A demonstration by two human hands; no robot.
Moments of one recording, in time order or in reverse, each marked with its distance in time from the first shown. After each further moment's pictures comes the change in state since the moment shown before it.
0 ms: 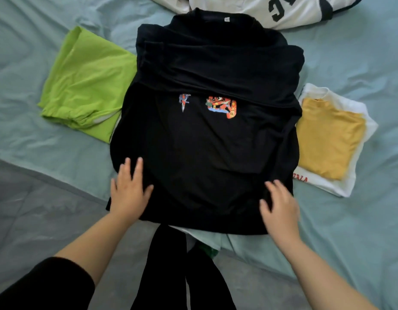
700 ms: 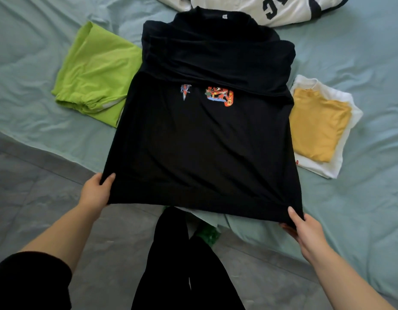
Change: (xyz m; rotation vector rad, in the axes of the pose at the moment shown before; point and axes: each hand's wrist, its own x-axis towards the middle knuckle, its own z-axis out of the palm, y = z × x) left_hand -0.043 -0.073 -0.028 -0.745 0.010 -0.484; right_hand -0.065 0.080 -0.028 1.033 -0.086 0.744
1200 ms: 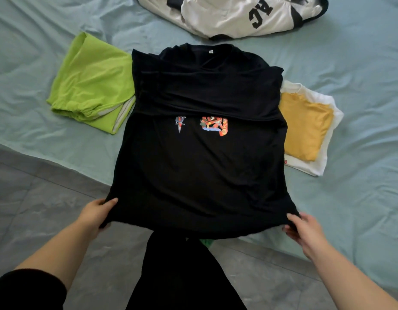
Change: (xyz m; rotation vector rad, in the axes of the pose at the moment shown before) left_hand -0.024 -0.019 -0.006 -0.120 -0.182 -0.338; right_hand -0.028 -0.021 -0.018 -0.129 0.038 0.118
